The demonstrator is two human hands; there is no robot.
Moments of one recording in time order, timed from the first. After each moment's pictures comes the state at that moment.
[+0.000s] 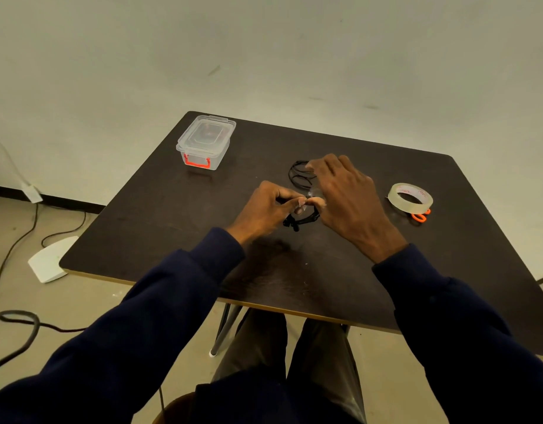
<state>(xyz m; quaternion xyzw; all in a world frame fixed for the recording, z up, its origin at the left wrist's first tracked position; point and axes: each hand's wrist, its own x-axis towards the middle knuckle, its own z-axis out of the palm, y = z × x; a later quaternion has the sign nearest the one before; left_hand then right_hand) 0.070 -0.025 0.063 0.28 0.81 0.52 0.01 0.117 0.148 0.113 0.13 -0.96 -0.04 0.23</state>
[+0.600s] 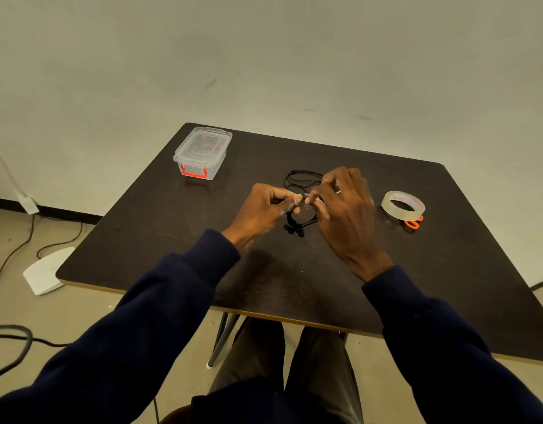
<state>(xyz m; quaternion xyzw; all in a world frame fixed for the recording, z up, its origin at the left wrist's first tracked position) 0.064 -0.022 0.066 0.25 0.74 0.62 0.04 0.130 0.154 0.092 0.13 -0.90 0.02 0.42</state>
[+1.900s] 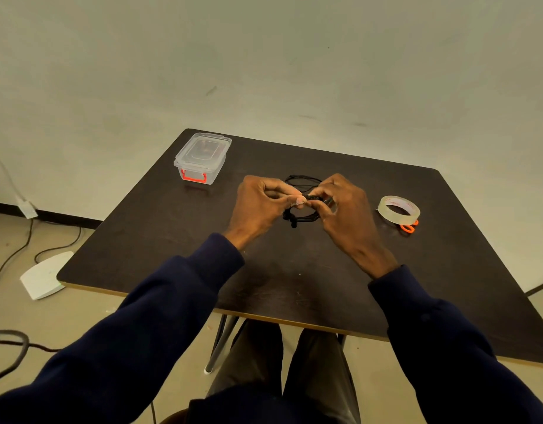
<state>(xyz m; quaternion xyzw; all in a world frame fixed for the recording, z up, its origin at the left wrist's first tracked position) 0.078 -0.023 0.091 0.26 0.73 0.62 -0.09 0.131 0.158 0.113 0.12 -0.93 0.21 0.28</state>
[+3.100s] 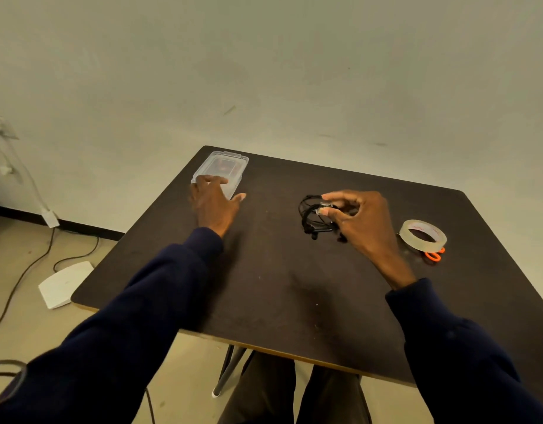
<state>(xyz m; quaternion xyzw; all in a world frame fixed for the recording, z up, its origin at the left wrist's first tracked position) -0.042 -0.103 0.039 -0.04 0.91 0.35 -0.20 0.087 0.163 0.118 0.05 -0.88 0.41 0.23</state>
